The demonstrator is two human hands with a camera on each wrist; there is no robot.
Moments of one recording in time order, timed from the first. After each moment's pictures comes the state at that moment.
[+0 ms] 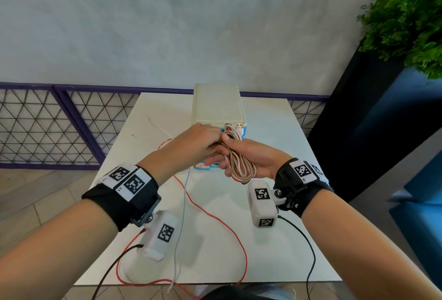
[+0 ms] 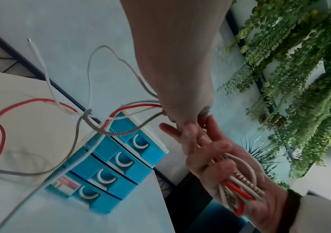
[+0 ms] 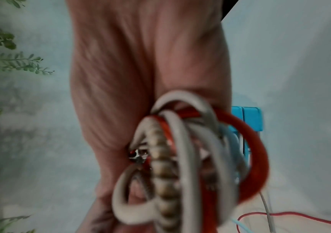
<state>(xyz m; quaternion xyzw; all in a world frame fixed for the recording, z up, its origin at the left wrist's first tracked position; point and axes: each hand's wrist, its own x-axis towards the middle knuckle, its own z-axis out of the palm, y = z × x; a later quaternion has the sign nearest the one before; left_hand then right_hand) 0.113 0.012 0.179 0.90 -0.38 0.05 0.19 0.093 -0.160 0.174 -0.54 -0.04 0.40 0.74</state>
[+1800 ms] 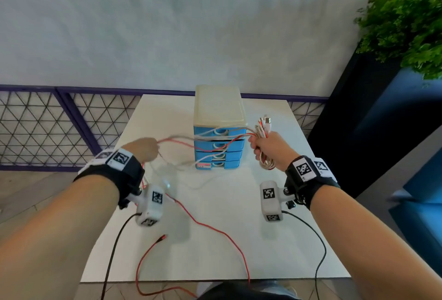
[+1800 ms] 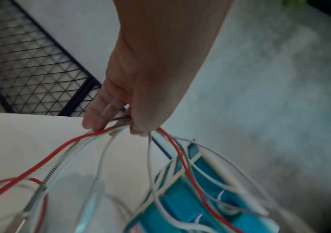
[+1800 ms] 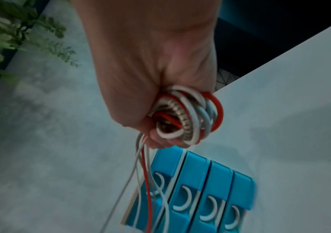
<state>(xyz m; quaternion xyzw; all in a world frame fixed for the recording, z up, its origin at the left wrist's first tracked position) 0.137 0.116 0.141 0.98 0.01 -0.19 0.02 0.117 -0.201 0.149 -0.77 0.10 0.08 0.62</state>
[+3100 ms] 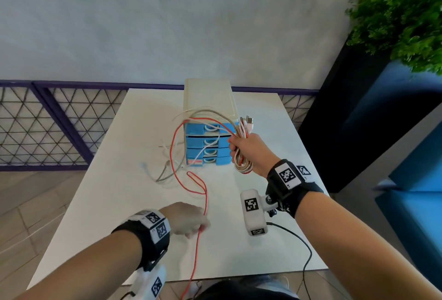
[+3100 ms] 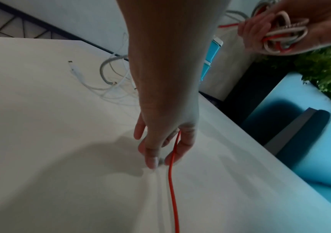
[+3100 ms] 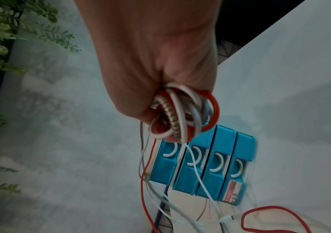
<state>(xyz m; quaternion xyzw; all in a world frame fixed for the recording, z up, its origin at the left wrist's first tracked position) 0.051 0.025 0.024 0.87 -0.31 -0.38 0.02 0.103 -0.168 0.144 -0.70 0.13 0.11 0.69</state>
